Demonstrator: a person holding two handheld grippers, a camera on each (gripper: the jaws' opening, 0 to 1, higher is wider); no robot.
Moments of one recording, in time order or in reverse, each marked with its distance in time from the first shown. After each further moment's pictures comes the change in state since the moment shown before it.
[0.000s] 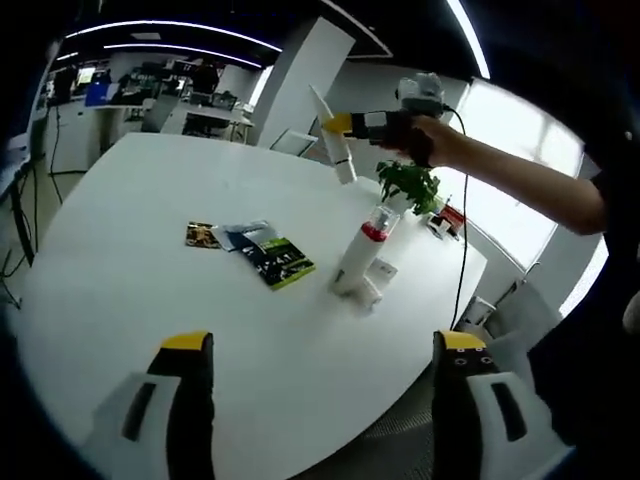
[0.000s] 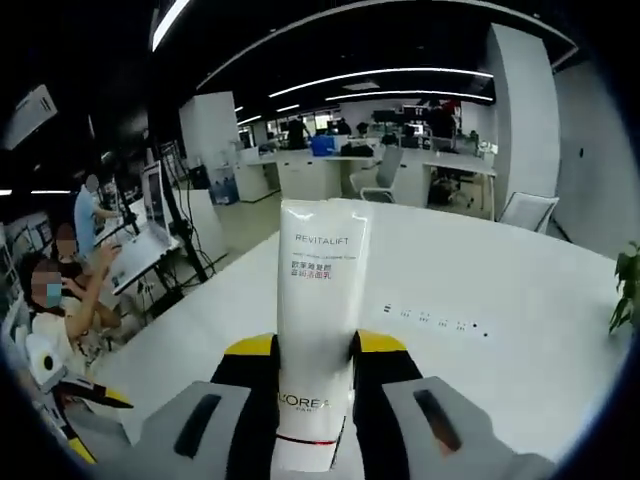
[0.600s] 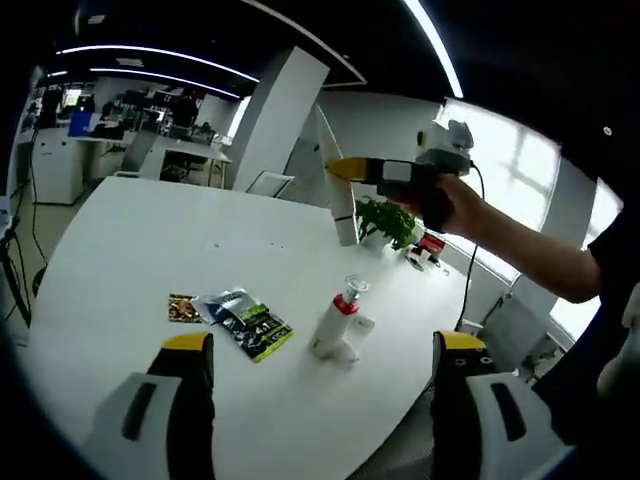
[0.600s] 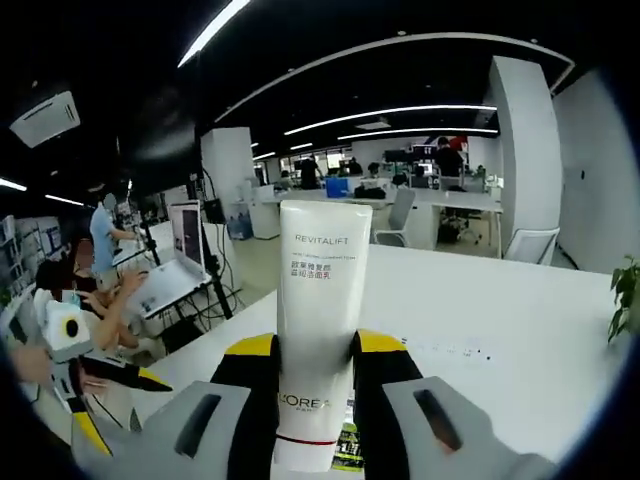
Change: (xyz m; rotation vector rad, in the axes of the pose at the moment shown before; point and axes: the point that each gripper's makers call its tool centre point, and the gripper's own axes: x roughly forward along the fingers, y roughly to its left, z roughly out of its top) left arm -0.003 -0.029 0.101 0.061 -0.151 -0.101; right arm -0.067 0.057 0.030 -0.039 -0.187 0.039
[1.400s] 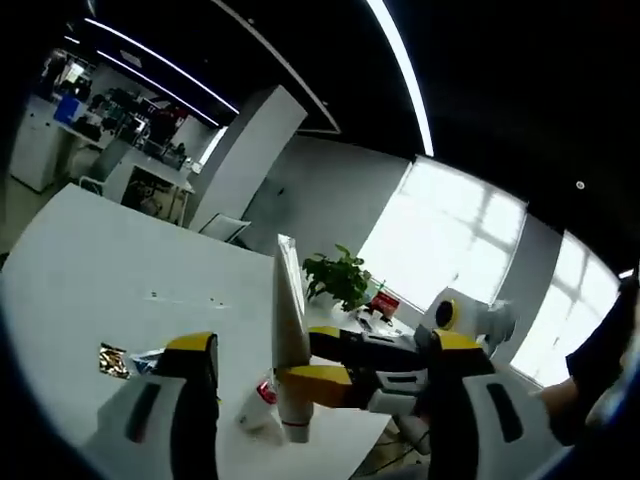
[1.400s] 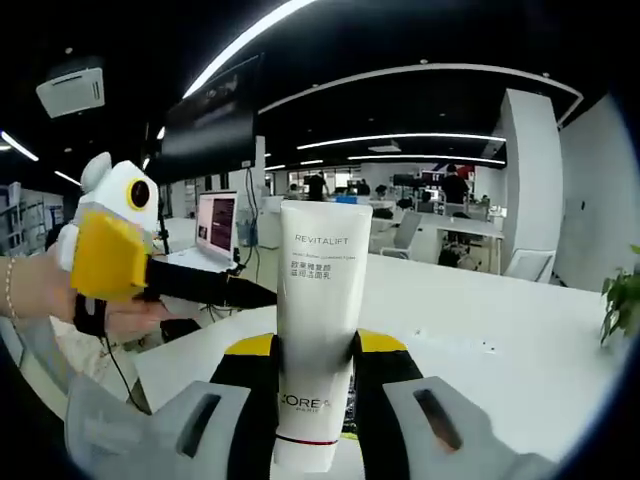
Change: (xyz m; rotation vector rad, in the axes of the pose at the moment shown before) left arm 0.043 -0.051 0.086 -0.113 -0.177 -0.167; right arm -0.056 0.077 -0.052 -0.085 -0.071 -0.020
